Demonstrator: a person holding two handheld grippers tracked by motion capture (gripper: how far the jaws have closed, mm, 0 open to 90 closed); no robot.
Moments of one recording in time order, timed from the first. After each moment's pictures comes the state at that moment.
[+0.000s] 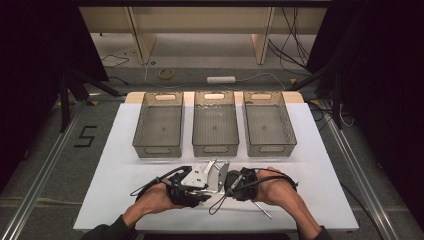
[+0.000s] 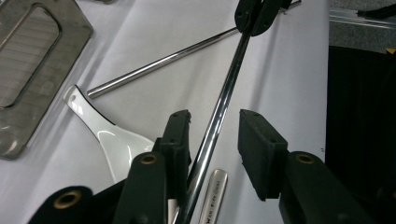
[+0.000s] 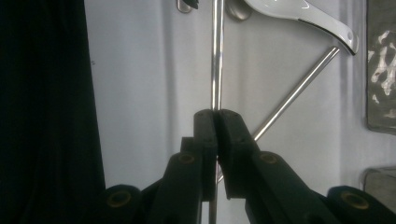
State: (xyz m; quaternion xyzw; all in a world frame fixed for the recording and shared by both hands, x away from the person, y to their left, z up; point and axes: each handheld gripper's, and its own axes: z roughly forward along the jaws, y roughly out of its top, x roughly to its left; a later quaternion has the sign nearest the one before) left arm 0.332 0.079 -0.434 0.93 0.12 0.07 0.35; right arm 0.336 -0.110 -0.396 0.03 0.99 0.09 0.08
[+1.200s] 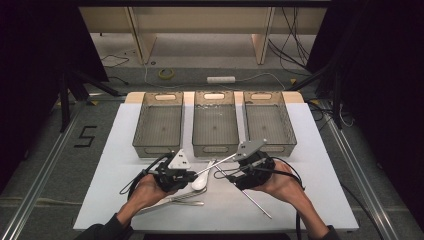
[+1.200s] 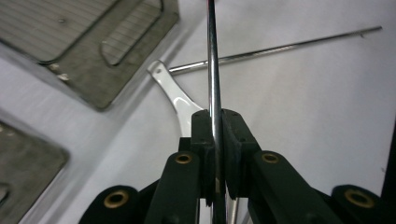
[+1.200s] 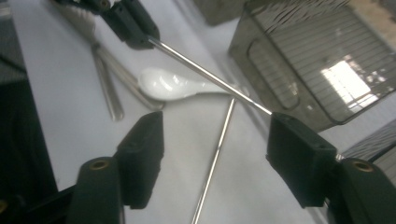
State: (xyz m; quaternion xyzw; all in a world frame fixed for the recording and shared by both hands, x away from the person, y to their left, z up) left arm 0.355 0.111 -0.423 0.89 0.25 0.12 0.36; right arm 0.351 -0.149 -0.369 0.21 0.92 0.31 0.14
